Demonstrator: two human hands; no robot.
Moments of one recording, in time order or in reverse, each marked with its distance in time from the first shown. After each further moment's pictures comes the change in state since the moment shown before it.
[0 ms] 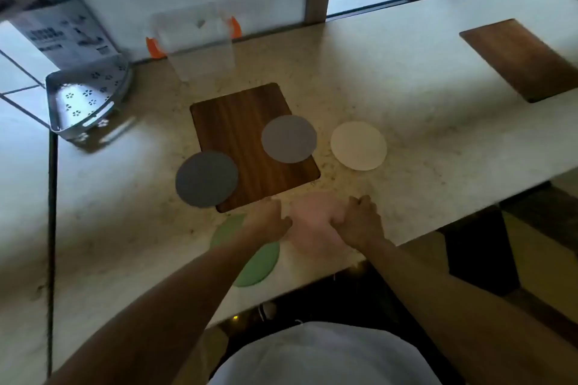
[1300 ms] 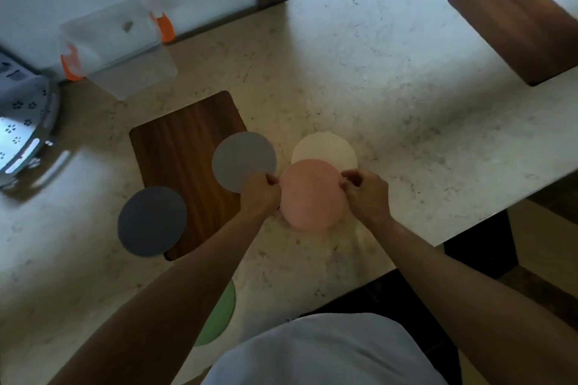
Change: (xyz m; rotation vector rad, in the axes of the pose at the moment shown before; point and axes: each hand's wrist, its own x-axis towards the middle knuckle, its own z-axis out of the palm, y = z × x) left_hand 0.130 0.116 -0.048 -0.553 0.181 -0.217; right_hand 0.136 0.082 -0.071 0.710 0.276 0.011
